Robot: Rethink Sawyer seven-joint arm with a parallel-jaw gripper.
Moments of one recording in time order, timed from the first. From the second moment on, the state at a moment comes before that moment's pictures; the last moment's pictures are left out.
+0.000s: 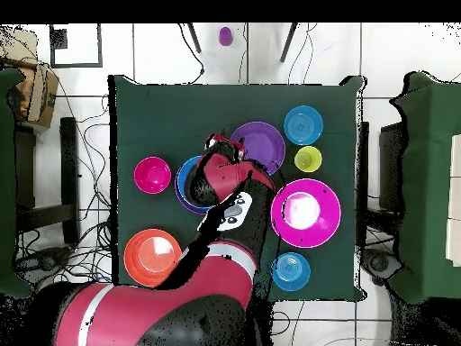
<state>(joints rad) 0.05 -0.25 -0.33 1.34 -0.24 -0.11 2.47</state>
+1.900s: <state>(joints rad) 0.05 -0.22 -0.41 1.32 -0.24 -0.13 2.47</state>
